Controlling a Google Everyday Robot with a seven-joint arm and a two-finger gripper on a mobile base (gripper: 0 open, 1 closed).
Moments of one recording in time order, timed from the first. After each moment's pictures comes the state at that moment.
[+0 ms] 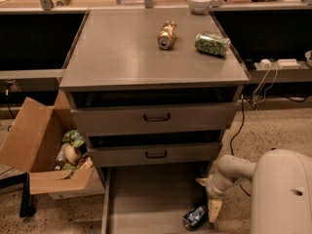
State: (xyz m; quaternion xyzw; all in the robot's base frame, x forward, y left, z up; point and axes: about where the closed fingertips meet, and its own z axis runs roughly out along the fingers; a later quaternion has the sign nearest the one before) arm 0.503 -0.242 0.260 -0.73 0.66 0.15 0.10
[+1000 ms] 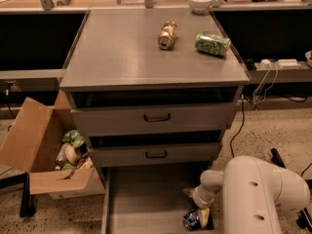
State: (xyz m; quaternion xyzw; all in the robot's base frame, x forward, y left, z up) arm 0.512 -0.211 0.141 -0.82 0.56 0.11 0.09
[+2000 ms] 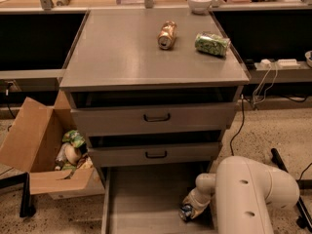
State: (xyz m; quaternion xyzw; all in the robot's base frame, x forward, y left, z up) arm 0.512 -0.197 0.115 -0.83 0.53 0.10 0.09
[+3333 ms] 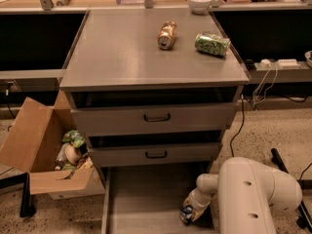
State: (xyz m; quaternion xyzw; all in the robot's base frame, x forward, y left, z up) arm 0.510 -0.194 0.117 -0.84 0.53 0.11 0.10
